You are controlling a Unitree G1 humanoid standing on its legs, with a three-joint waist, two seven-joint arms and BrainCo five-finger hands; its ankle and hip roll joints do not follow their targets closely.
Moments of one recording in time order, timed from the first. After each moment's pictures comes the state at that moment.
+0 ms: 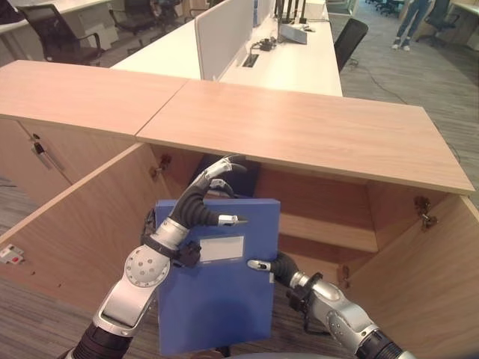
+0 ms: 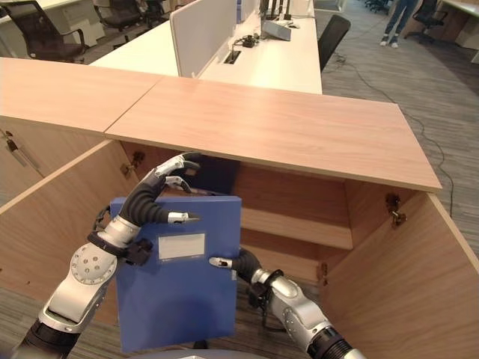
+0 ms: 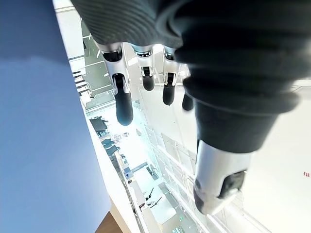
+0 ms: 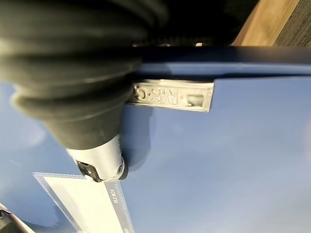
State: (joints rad) left arm -0.02 0.52 -0.24 -0.40 -0.13 -0.18 -0.06; right arm -0.05 -0.35 0.59 0.24 0.71 -0.01 0.30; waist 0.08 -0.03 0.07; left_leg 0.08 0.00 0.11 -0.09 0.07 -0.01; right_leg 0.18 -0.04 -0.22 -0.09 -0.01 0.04
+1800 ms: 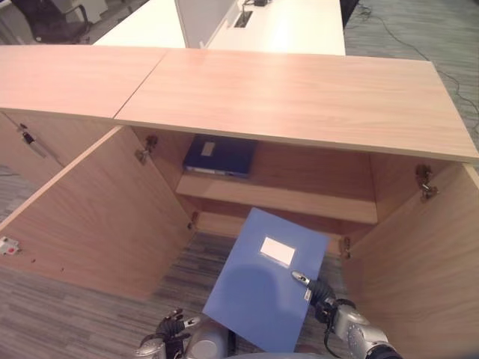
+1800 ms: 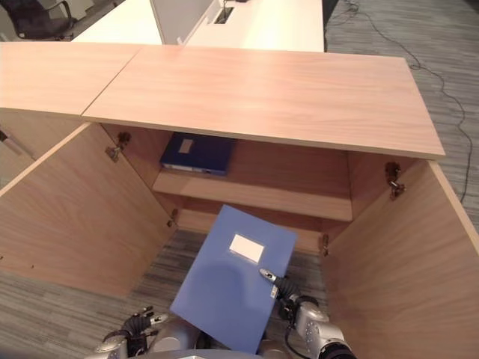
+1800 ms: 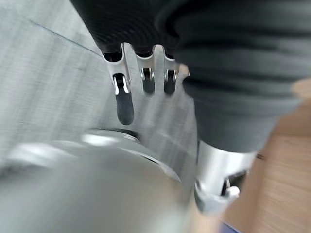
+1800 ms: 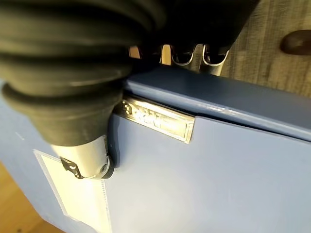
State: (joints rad) left arm -0.01 0.21 -0.10 1.21 -0.35 0.08 0.03; right arm -0.02 -0.28 0.28 0.72 0.65 0.08 0.14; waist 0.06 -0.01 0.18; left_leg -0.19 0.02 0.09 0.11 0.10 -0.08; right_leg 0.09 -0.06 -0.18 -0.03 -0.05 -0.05
